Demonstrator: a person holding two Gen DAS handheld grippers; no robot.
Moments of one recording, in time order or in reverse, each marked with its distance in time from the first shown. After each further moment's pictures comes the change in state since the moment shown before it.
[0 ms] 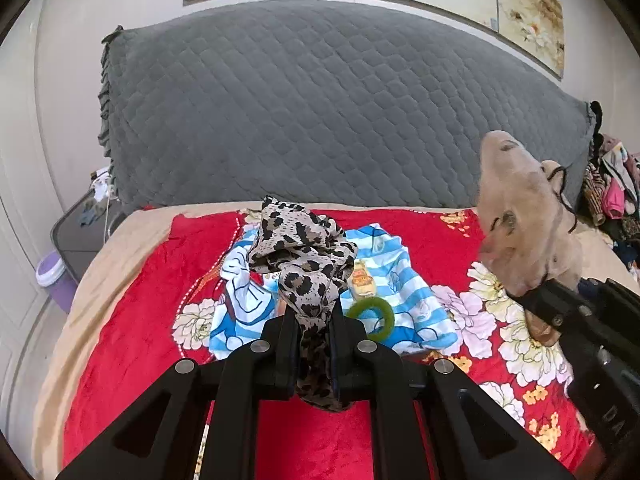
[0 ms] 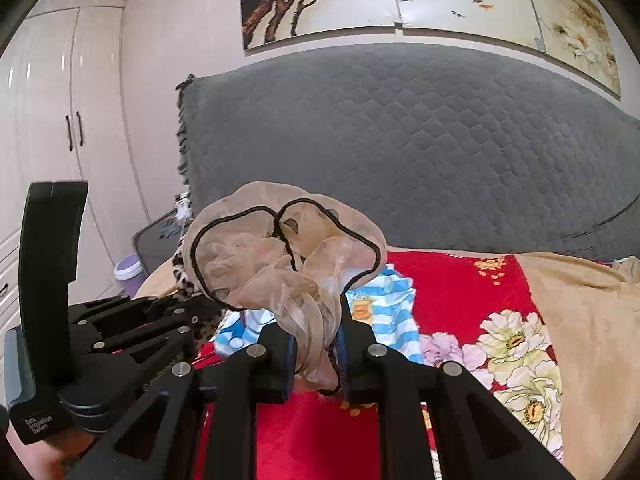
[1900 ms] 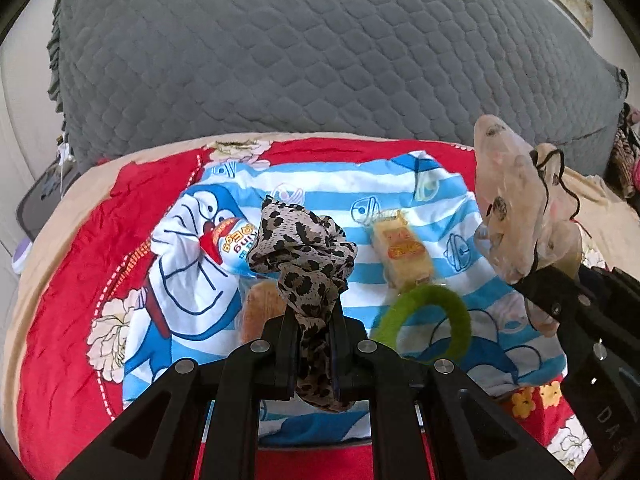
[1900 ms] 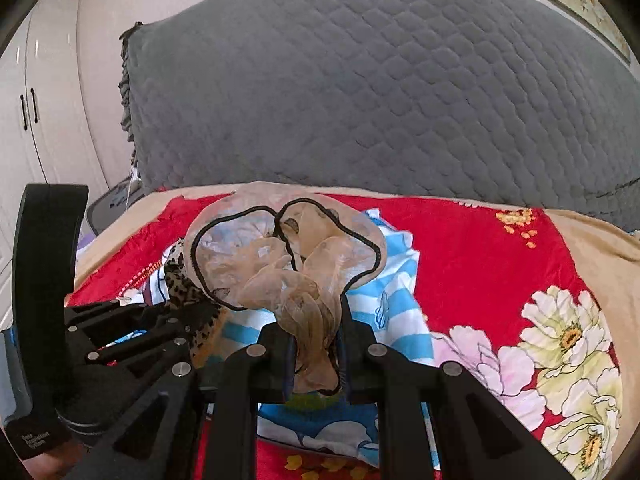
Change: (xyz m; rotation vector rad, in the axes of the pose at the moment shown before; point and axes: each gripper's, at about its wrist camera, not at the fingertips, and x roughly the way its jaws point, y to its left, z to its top) left arm 0.210 0.003 -0.024 0.014 0.191 0.014; right arm 0.188 -0.059 -0.046 0.041 0.154 -0.058
